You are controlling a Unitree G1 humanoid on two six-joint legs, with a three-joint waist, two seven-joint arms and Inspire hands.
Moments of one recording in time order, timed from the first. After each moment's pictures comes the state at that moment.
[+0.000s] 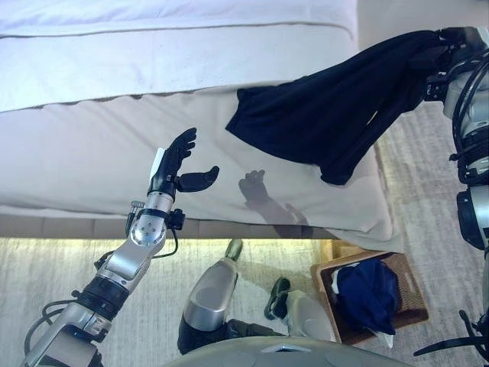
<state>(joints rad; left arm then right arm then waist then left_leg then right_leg) -0.24 0.59 -0.39 0.15 -0.33 -0.07 0.33 -1.28 -0.89 0.38 0.98 0.45 0.27 -0.19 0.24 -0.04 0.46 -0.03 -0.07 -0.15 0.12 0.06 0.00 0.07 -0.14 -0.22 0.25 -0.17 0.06</state>
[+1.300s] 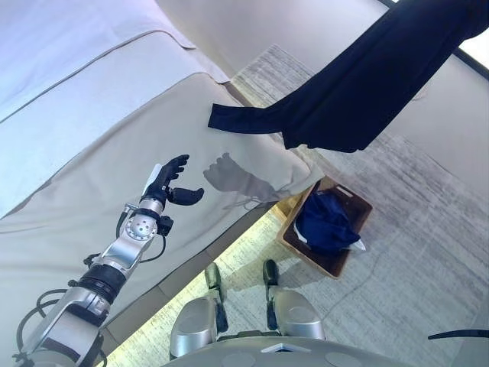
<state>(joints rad) -0.32 0.56 -0.42 0.53 -0.22 -0.04 0.21 -1.26 -1.11 0.36 0.70 0.58 0.22 -0.26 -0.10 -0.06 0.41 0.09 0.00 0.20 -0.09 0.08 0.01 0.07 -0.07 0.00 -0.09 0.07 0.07</state>
